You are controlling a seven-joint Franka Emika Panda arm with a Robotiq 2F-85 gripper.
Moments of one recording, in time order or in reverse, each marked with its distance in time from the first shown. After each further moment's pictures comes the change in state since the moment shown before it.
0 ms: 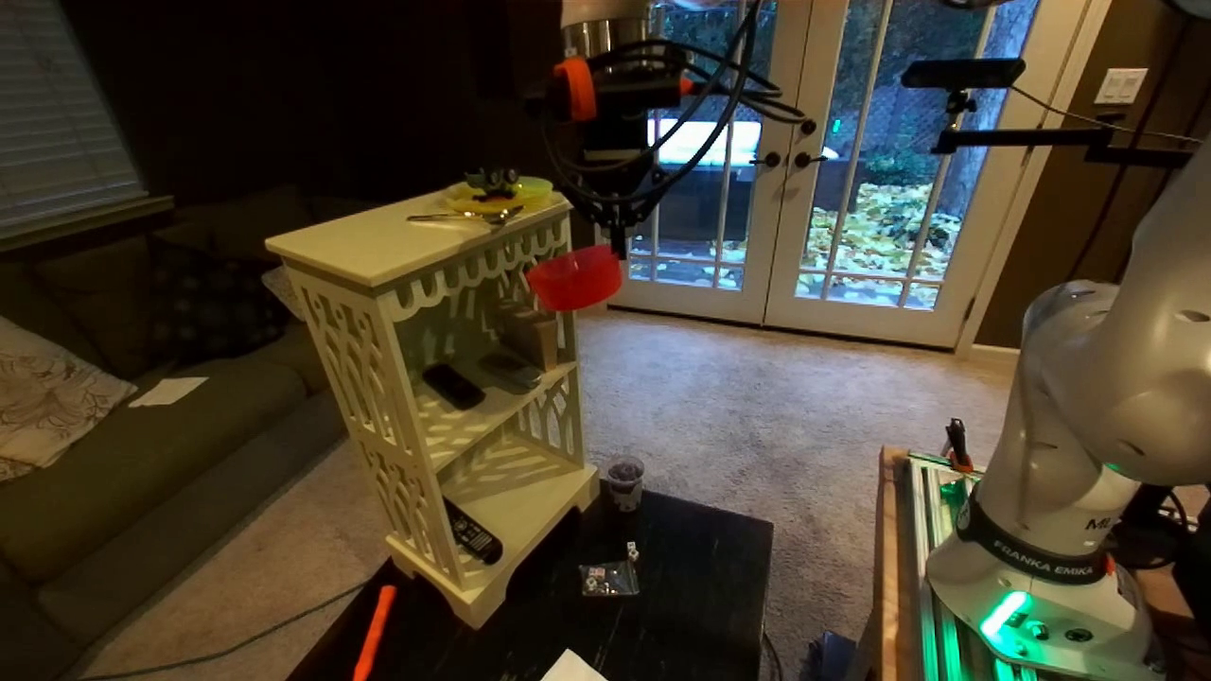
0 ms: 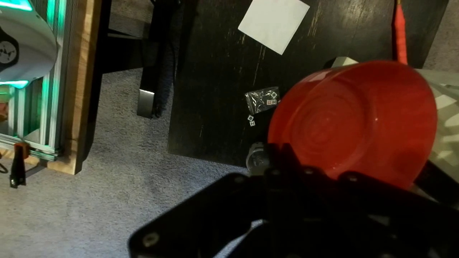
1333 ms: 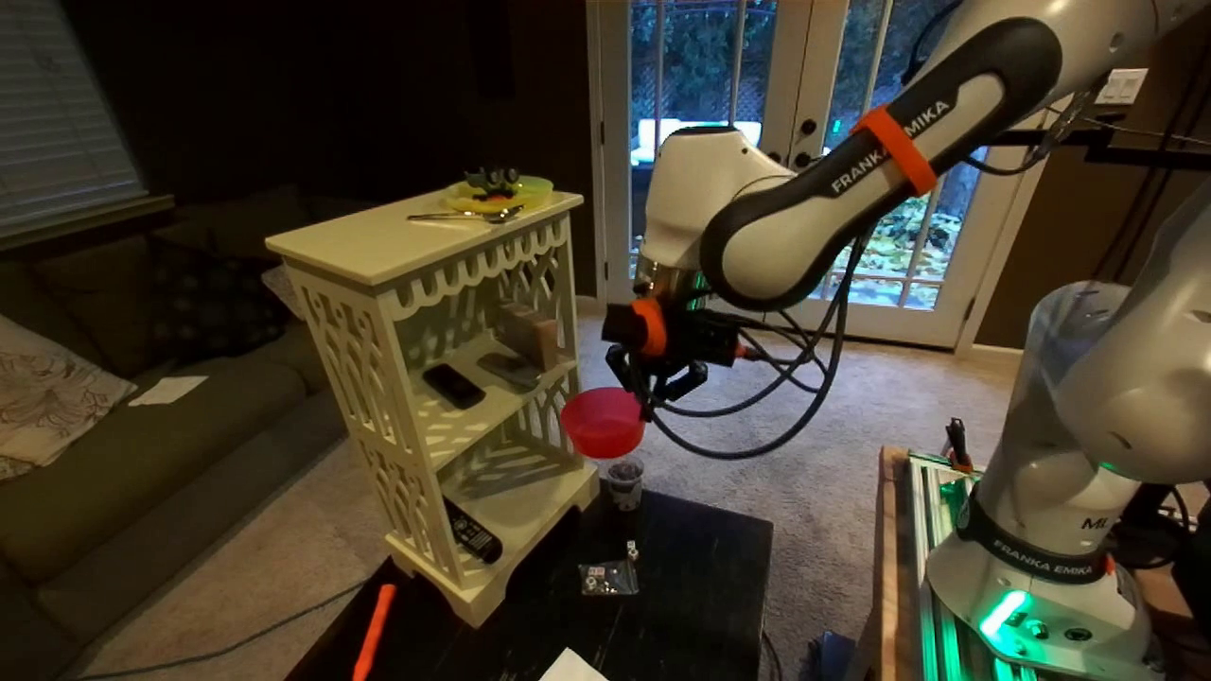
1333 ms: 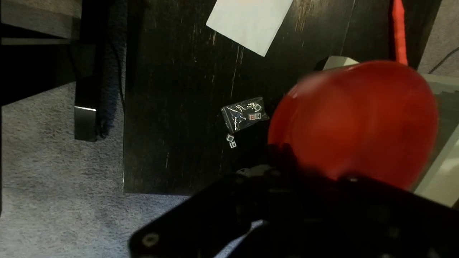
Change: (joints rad) arm -0.059 -0.099 0.128 -0.727 0.063 0.831 0.021
